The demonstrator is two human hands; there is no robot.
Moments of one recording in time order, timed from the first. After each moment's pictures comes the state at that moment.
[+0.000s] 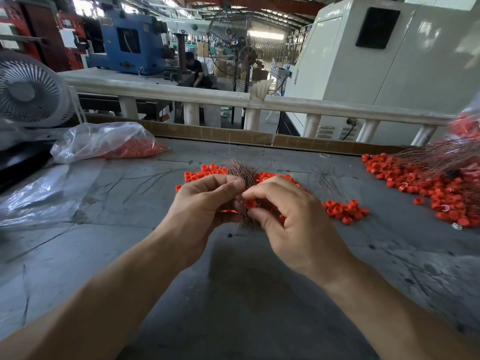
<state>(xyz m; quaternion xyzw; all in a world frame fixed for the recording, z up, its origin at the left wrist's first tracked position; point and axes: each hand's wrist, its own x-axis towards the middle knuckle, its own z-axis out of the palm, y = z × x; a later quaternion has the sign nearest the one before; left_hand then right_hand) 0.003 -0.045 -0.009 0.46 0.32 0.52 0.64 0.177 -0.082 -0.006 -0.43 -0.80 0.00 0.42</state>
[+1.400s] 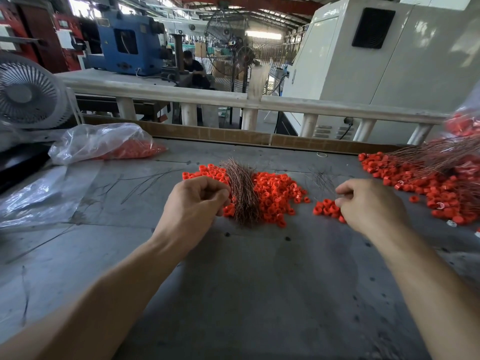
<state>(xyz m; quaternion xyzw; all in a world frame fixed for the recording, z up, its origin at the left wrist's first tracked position) -0.008 -0.025 -0.030 0.61 0.49 0.49 0.37 0.290 -0.045 -0.006 -0.81 -0.54 -0.04 0.22</state>
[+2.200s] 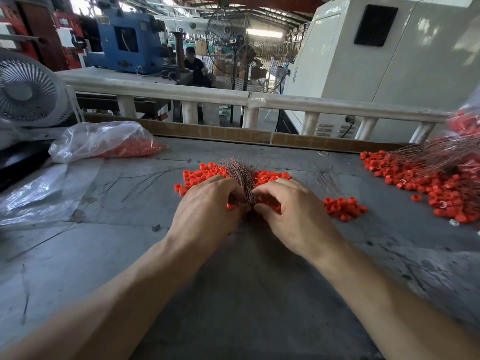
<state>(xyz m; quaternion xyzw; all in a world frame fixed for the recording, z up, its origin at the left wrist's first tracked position) 0.009 -0.029 -0.025 0.78 0.51 0.36 0.06 0.191 -0.053 -0.019 -0.56 -0.76 -0.02 0.31</state>
